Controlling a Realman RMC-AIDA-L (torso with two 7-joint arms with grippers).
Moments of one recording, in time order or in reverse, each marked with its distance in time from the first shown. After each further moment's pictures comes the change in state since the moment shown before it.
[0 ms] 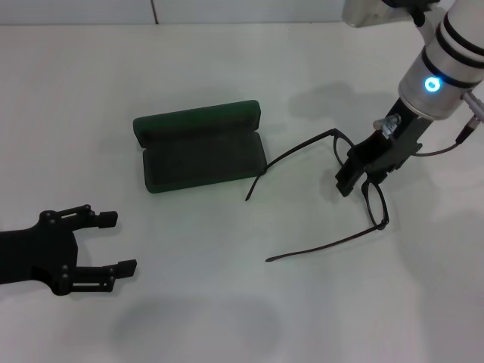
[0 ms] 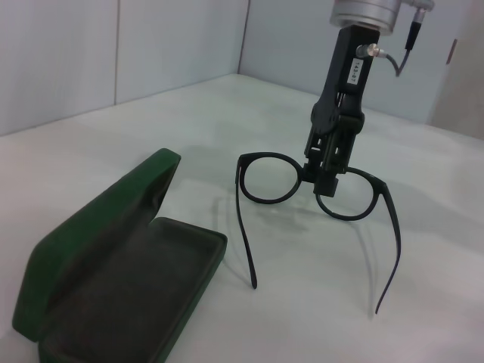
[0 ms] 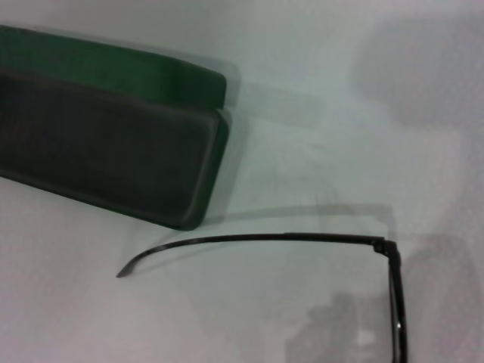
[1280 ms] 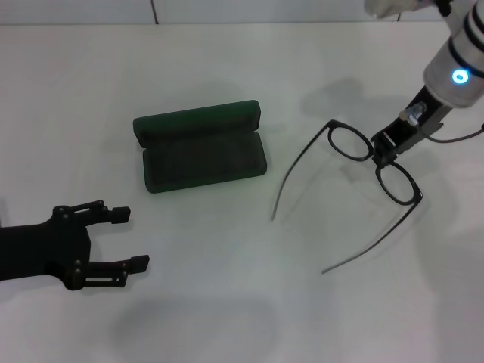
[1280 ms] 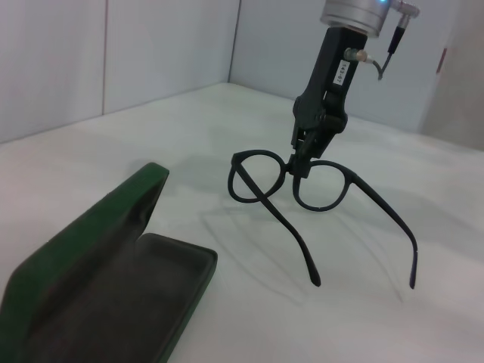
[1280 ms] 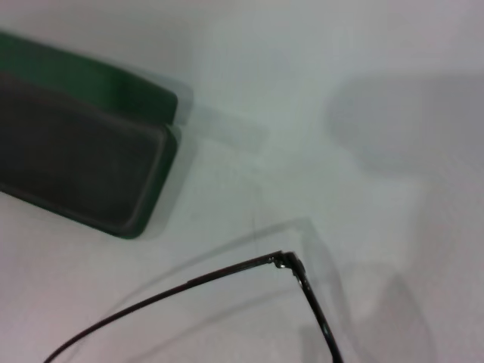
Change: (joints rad) left arm -0.023 -0.016 -0.003 -0.008 0.004 0.001 -0.003; right arm -0.110 -0.013 -0.054 -0.194 -0.021 -0.008 -0.059
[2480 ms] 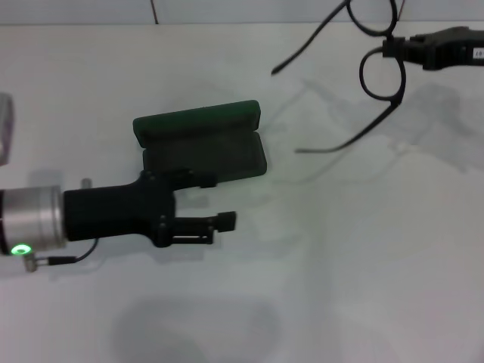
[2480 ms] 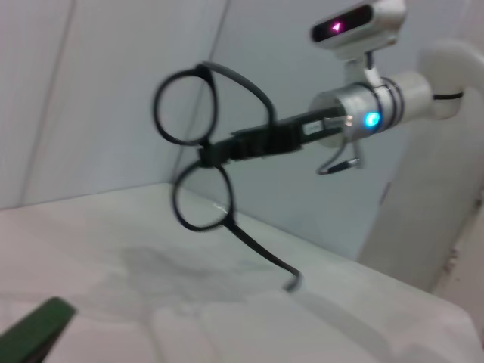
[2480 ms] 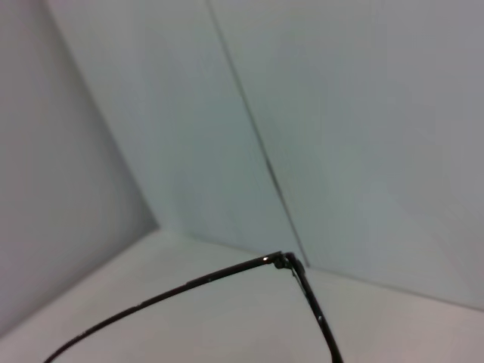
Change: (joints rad) left arm -0.194 -0.057 -0.054 -0.235 -0.053 0.010 -0.047; right arm -0.394 -0.030 0.441 -0.096 0.705 0.106 -0.875
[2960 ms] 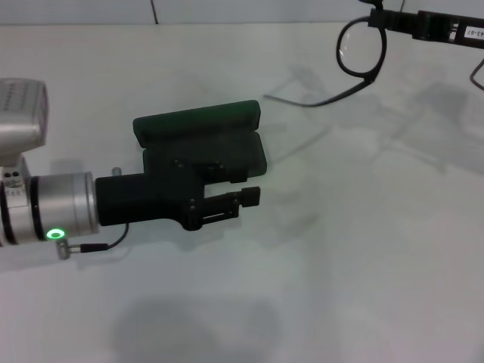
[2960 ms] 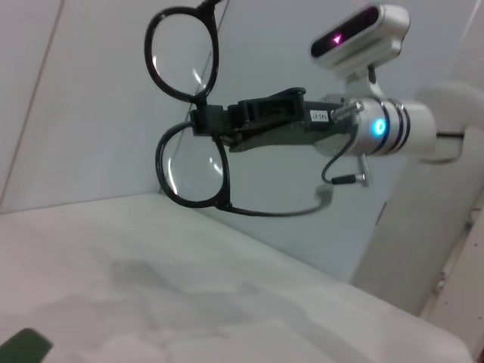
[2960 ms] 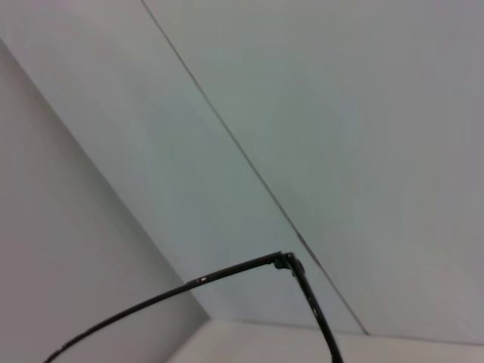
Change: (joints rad) left arm -0.084 -0.006 -0.001 -0.118 -0.023 -0.067 -0.002; right arm 0.012 -0.004 0.001 0.155 0.239 0.002 0.017
